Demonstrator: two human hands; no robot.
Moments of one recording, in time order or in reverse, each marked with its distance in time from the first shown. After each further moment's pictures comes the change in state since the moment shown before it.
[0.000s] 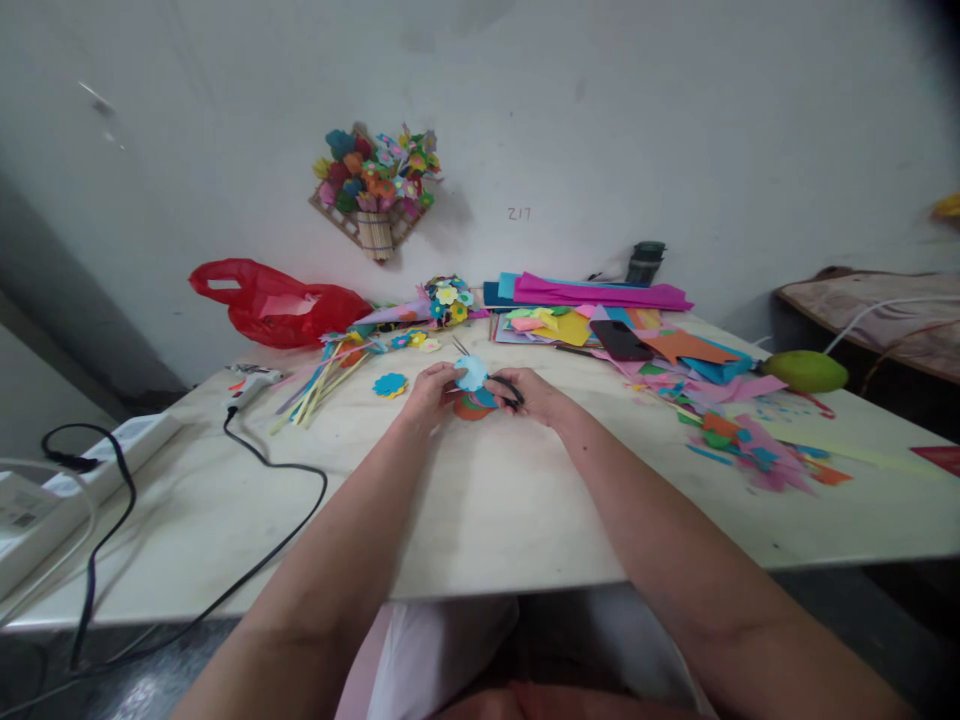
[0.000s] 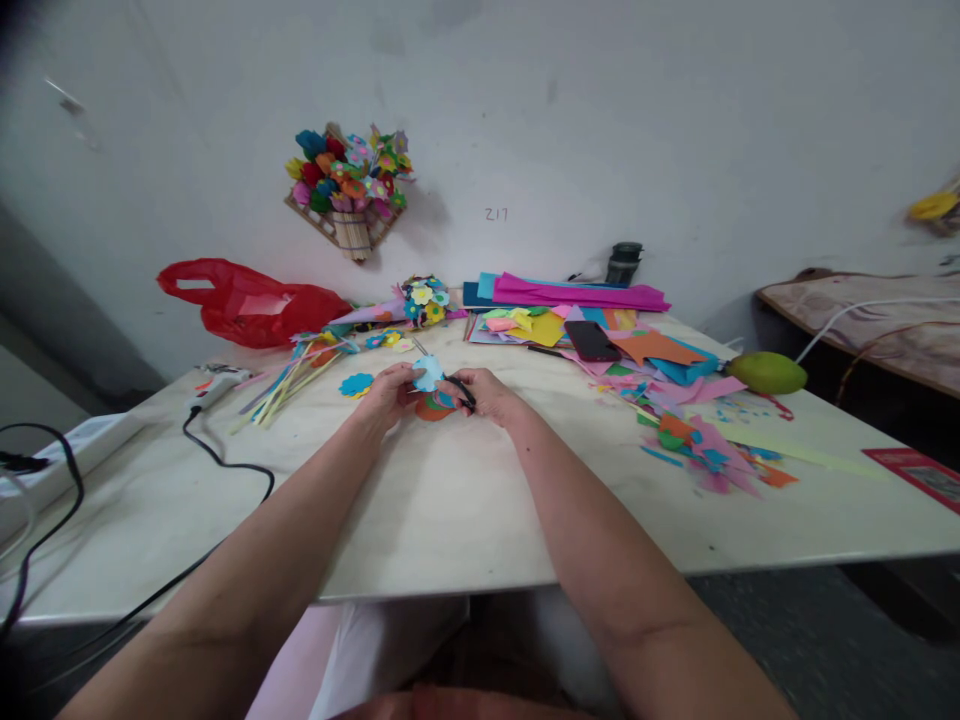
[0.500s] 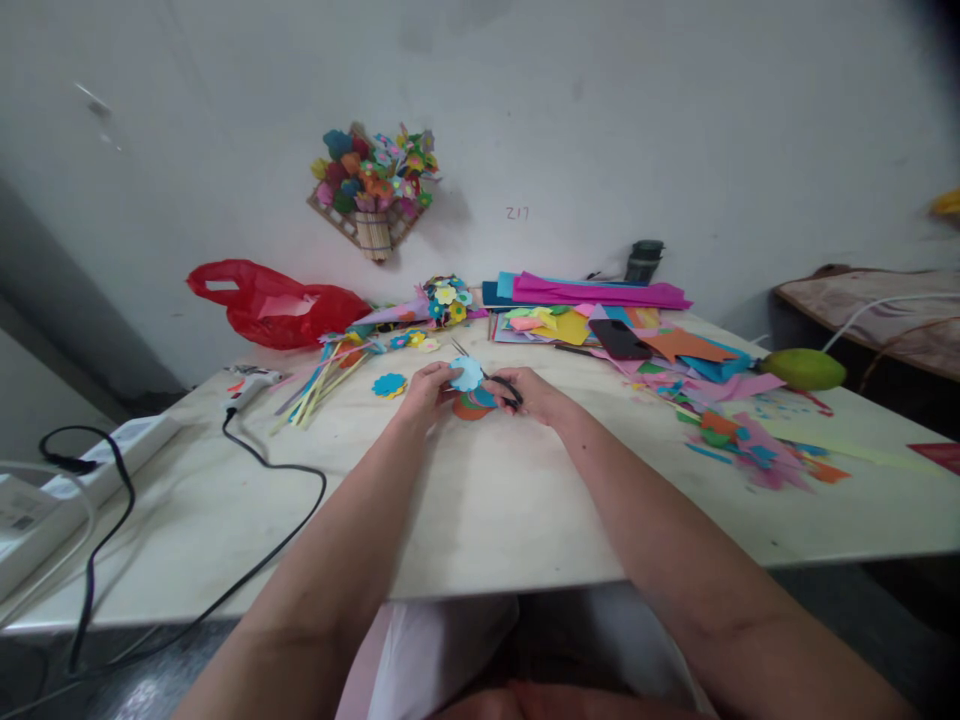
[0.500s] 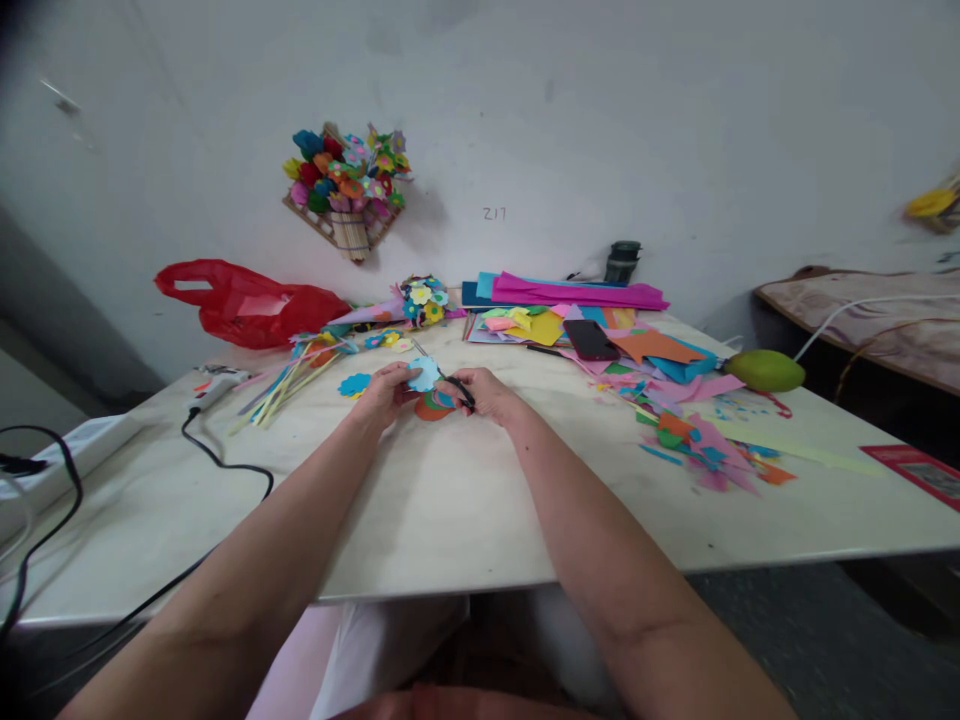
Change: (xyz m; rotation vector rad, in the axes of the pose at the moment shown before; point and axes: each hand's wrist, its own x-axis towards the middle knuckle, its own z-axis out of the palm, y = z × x) left_hand 0.003 0.001 -0.004 0.059 0.020 0.025; right_hand 0.000 -0.002 0.001 0.010 0.019 0.023
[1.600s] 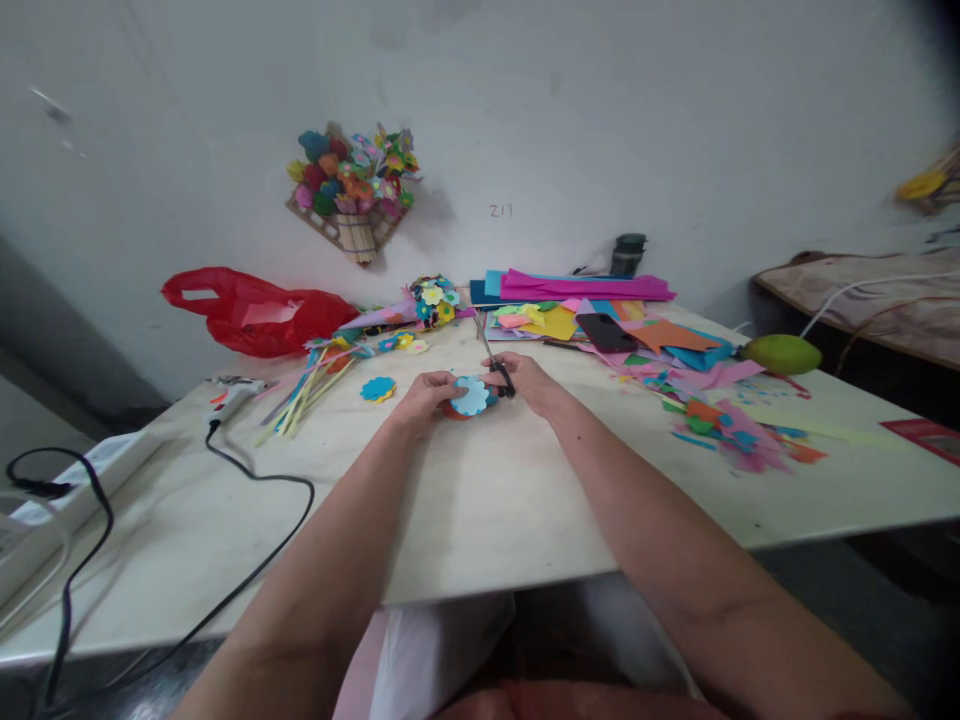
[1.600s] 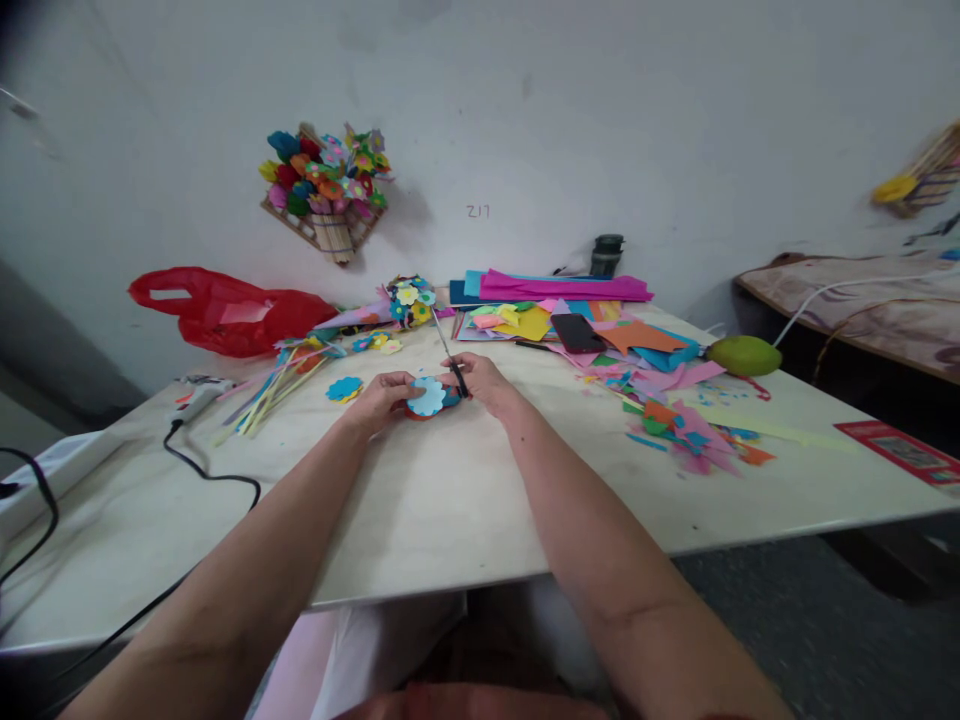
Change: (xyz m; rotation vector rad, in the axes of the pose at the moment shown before) left_hand -0.010 0.001 0.002 0.253 -0.237 -0.064; right_hand 0.008 0.006 -0.014 0.130 0.176 -0.125
